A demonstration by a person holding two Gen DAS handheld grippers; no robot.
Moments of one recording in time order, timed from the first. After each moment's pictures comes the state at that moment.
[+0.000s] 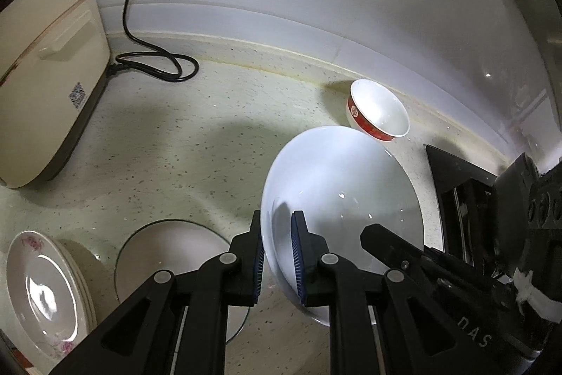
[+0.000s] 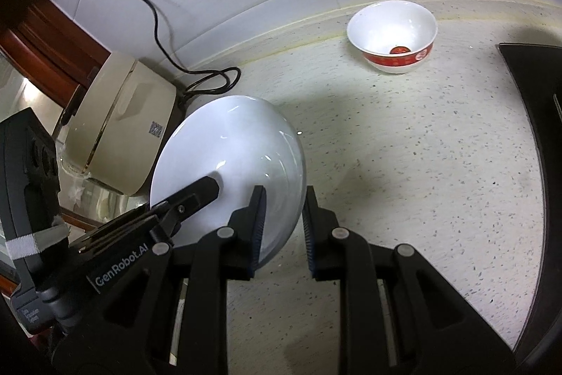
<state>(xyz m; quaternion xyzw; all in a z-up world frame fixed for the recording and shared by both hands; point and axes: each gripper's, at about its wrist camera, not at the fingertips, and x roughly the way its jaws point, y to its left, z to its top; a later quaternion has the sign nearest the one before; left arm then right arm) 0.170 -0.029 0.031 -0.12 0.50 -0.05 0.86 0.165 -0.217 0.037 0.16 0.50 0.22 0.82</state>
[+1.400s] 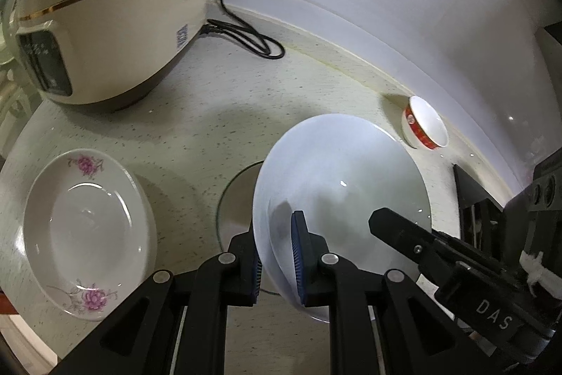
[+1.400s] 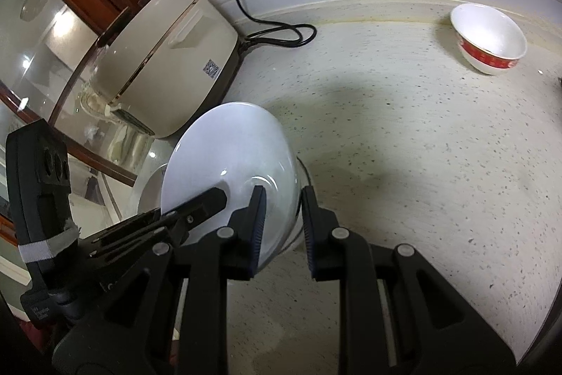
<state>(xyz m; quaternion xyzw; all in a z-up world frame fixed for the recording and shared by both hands) 0.103 0.047 0.011 -0.19 0.49 0.03 0.85 0.137 -0.136 0.040 0.08 0.51 0.31 0.80</state>
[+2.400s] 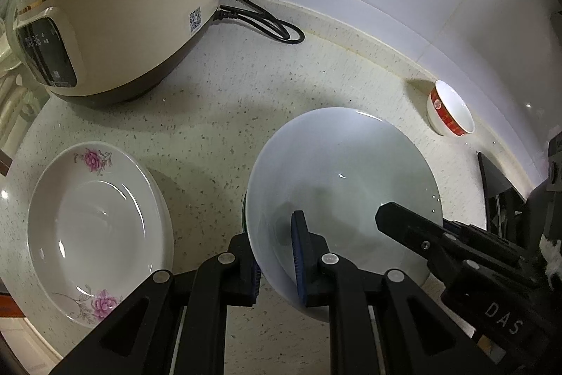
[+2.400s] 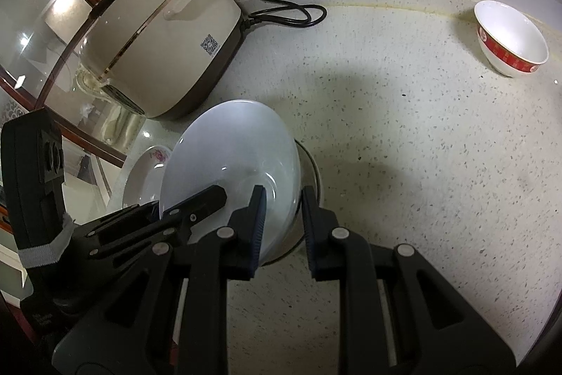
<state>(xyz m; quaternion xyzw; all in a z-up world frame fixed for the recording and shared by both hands) 0.107 0.049 -0.010 -0.16 0.51 0.05 0.84 0.140 -0.115 0.023 0.04 0.52 0.31 0.79</state>
